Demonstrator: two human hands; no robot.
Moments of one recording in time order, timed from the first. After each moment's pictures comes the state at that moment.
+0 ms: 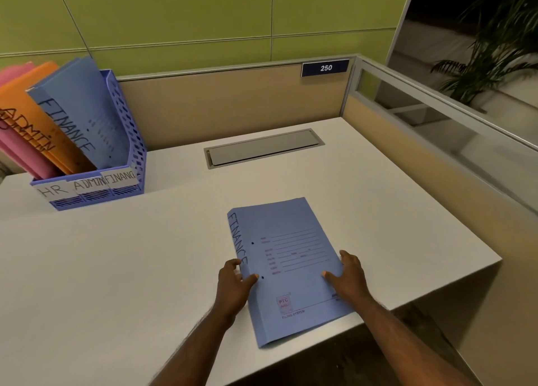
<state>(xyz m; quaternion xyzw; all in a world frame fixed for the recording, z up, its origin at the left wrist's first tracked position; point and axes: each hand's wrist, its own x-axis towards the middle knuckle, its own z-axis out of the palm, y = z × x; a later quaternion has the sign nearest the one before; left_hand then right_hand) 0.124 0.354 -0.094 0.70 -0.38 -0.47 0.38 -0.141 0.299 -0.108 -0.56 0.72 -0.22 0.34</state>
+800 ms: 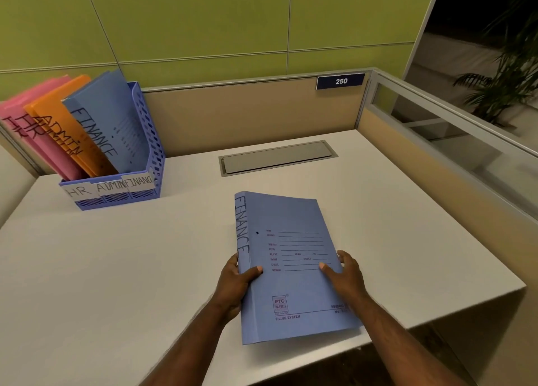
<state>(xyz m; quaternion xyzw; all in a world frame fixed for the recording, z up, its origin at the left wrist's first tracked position) 0.133 0.338 -0.074 0.56 -0.28 -0.60 0.50 -0.126 0.272 -0.096 -0.53 0.68 -0.30 0.41</state>
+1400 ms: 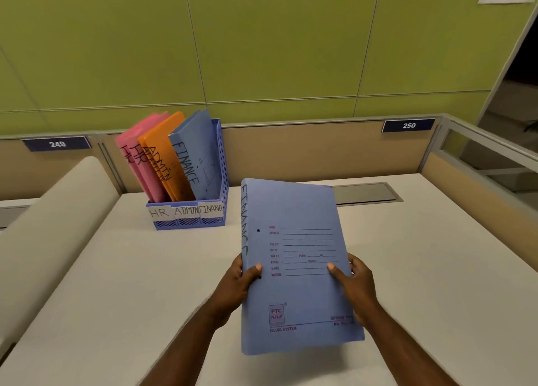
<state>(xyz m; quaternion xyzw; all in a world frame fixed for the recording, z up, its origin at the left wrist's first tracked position) 0.291 0.346 0.010 0.56 -0.40 -0.53 0.50 0.040 0.245 -0.025 -0.53 0.55 -0.42 0.49</state>
